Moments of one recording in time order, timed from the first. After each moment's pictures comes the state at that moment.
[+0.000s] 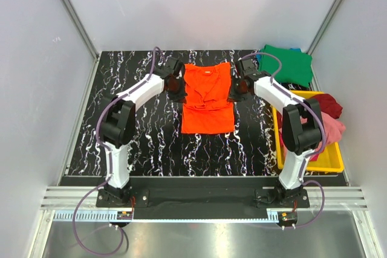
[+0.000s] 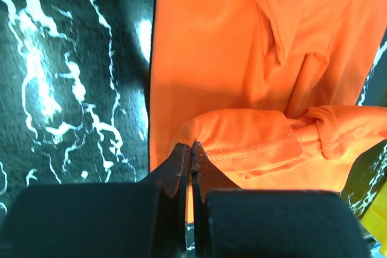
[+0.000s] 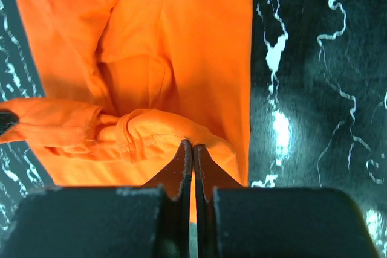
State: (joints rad) left arm -0.43 2.01 1.60 -0.66 0.12 -0.61; right arm 0.34 1.87 1.43 -0.56 -0.08 0.51
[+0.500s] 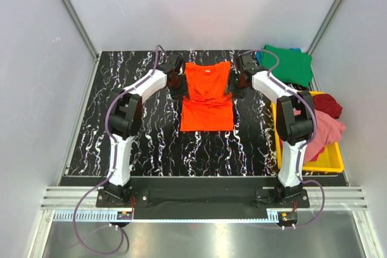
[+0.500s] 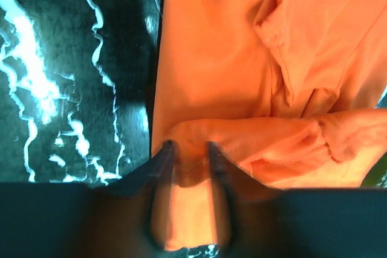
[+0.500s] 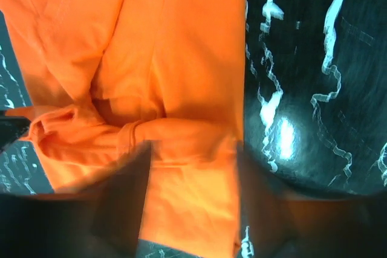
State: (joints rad) left arm -0.40 2.17 1.76 -0.70 0.16 -0.57; right arm 0.30 2.02 1.56 -0.56 -0.10 0.50
